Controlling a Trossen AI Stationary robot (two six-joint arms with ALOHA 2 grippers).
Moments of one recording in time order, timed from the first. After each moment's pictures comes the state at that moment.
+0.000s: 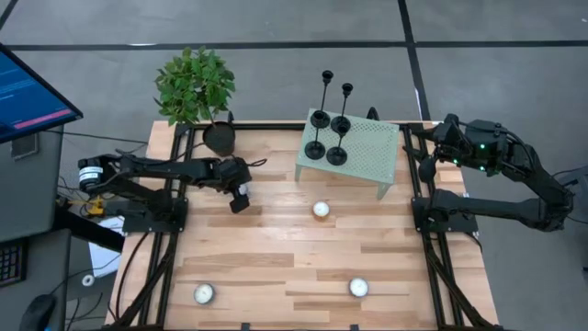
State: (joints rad) left arm 0.26 1.13 0.59 -0.42 -0.10 -0.05; right arm -0.37 0.55 1.07 -0.96 0.23 -0.01
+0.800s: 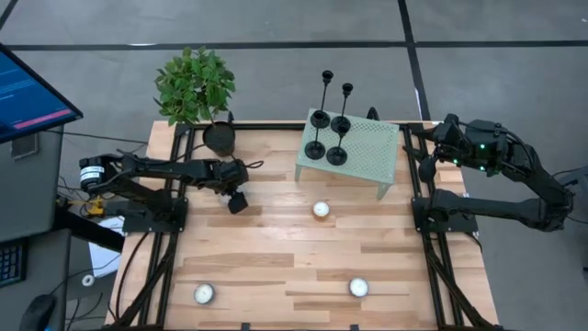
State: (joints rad) left arm 0.27 1.14 0.57 -0.44 -0.10 -0.13; right arm -0.37 0.55 1.07 -0.96 0.23 0.01
